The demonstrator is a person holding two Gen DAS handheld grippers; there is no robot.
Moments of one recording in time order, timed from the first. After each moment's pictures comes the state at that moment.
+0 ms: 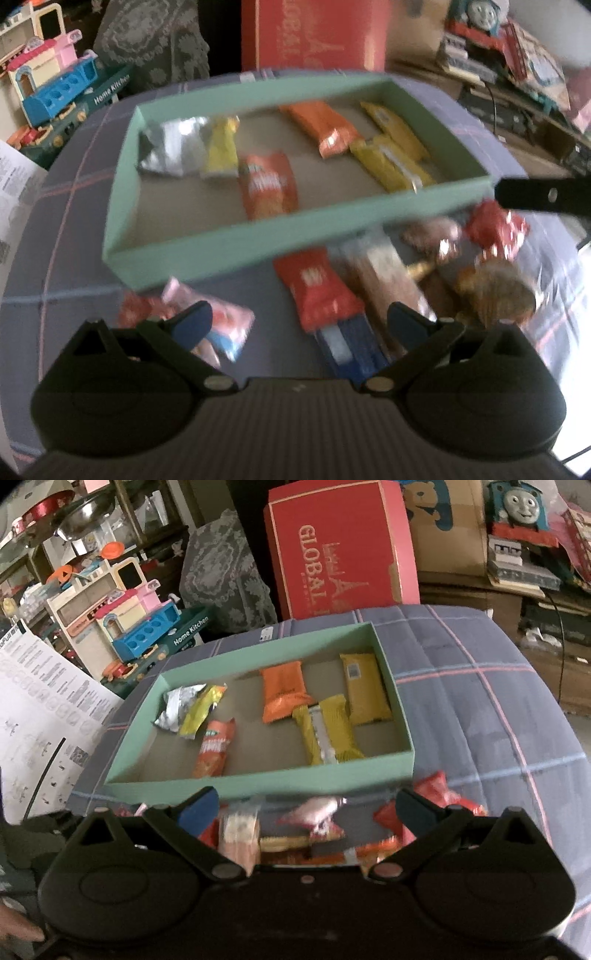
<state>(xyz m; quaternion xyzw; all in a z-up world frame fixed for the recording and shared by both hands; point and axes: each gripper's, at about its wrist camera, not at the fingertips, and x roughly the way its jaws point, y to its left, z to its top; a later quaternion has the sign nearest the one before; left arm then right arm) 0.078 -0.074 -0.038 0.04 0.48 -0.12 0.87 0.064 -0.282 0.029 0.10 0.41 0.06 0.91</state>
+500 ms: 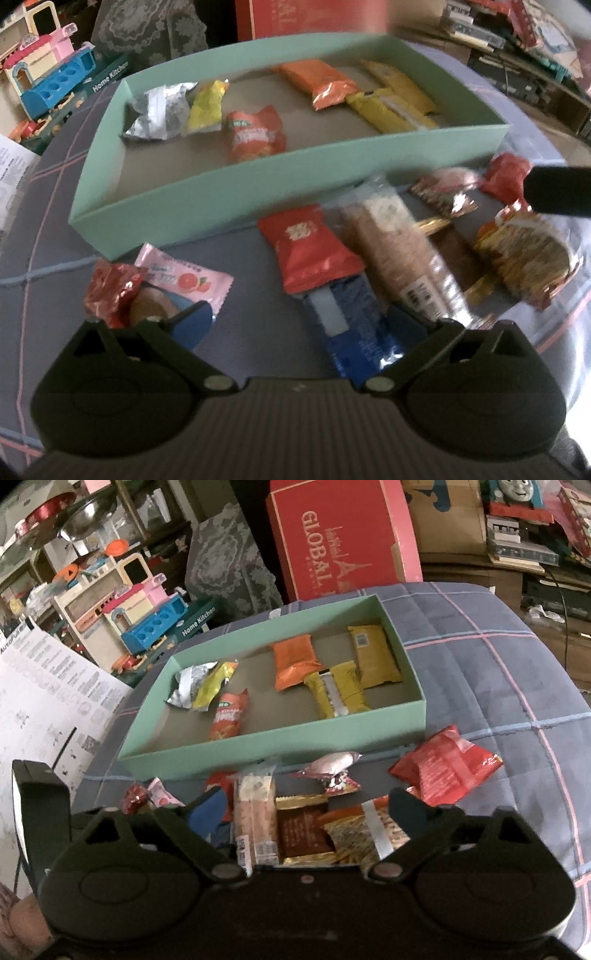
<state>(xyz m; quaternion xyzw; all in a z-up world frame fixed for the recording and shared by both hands) 0.076 -0.092 -0.076 0.07 0.50 -0.10 0.86 0.038 -0.275 0.013 0.11 0.42 0.07 0.90</state>
